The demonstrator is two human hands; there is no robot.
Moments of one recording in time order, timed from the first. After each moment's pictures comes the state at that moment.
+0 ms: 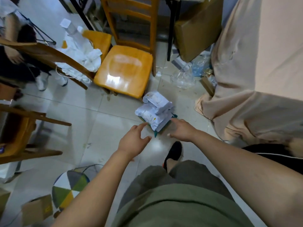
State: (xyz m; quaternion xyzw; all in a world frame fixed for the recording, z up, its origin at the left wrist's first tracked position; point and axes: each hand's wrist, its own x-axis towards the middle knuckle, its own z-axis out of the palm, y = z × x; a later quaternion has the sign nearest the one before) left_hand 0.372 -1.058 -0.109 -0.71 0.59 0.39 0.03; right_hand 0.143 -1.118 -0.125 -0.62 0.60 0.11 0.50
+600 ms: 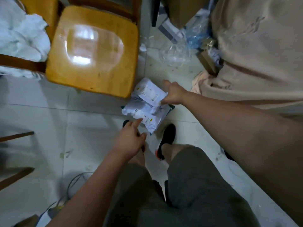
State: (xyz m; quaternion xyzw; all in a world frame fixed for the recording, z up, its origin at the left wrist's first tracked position) left_hand 0.437 -1.237 -0.299 -0.64 0.58 0.49 0.08; right_hand 0.208 -1.379 -0.345 -0.56 0.66 0.19 0.47
